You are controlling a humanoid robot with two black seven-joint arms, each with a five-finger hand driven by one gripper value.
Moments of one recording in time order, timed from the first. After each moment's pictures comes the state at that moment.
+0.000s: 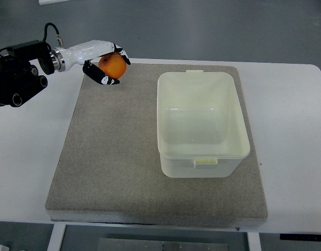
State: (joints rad) left arm -1.21 0.40 0.00 -0.54 1.11 0.00 -0.61; right arm 0.02 0.00 -0.11 0.19 -0.04 -0.15 0.14
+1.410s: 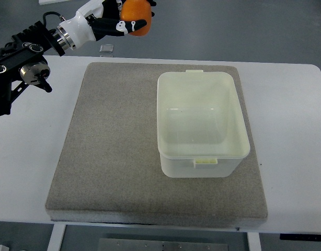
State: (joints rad) left arm -1.19 0.41 -0.24 -0.74 0.44 -0.44 -0.61; right arm 0.02 0.00 -0.11 0.19 -0.04 -0.15 0.14
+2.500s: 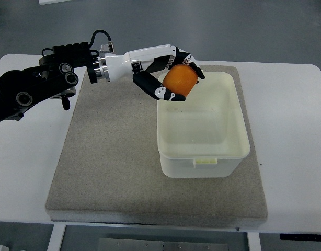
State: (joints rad) left arm -1.17 0.40 -0.24 -0.99 0.89 -0.41 -0.61; right arm 0.02 0.00 -0.11 0.19 -0.04 -0.15 0.14
